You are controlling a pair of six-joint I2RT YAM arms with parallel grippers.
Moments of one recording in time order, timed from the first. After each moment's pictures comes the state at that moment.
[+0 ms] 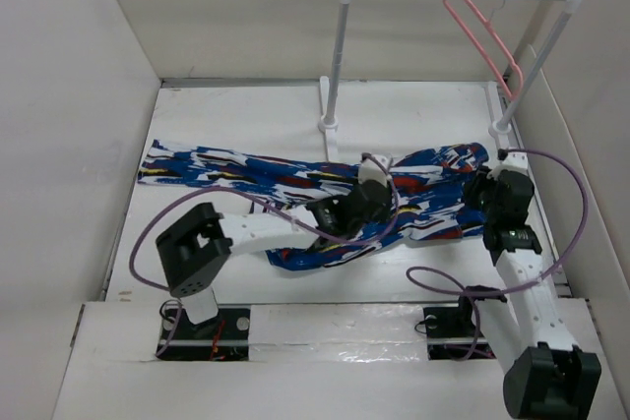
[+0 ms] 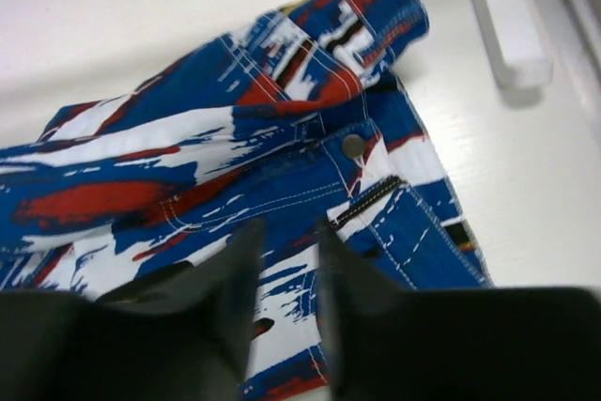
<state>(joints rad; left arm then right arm) -1.09 1.64 1.14 0.03 -0.47 -0.57 -0.09 0.73 0.49 -0.14 0.02 0.17</state>
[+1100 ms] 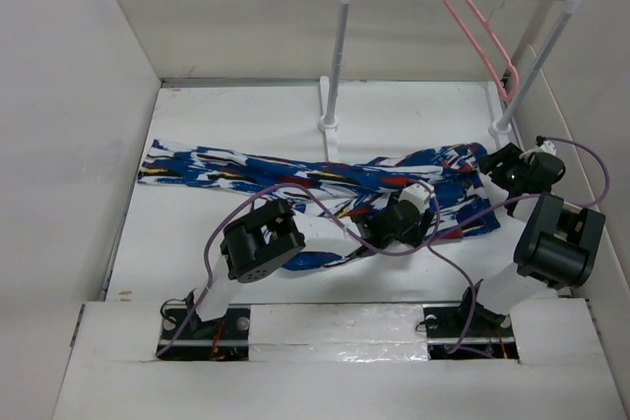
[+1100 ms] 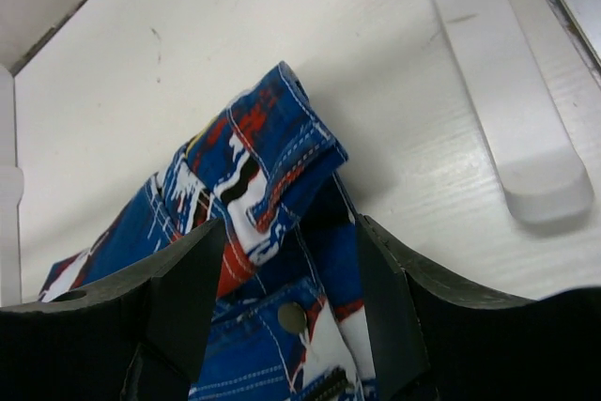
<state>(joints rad) -1.22 2.08 1.30 0.24 -0.30 -0.44 -0.50 1.54 0.62 0.50 -0.46 0.40</state>
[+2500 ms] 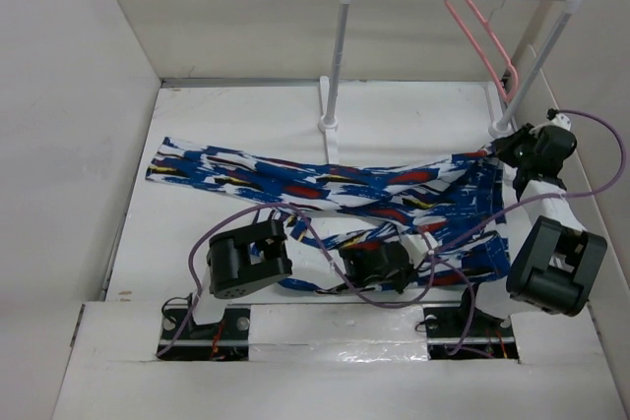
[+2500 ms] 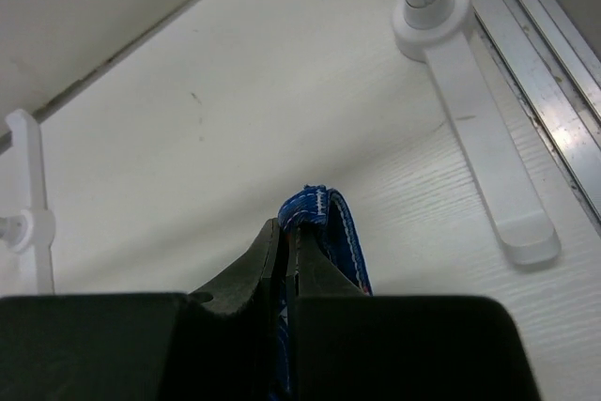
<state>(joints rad) -1.38 1.97 1.02 0.41 -0.09 -0.33 -0.44 1.39 0.82 0.22 -0.30 0.40</state>
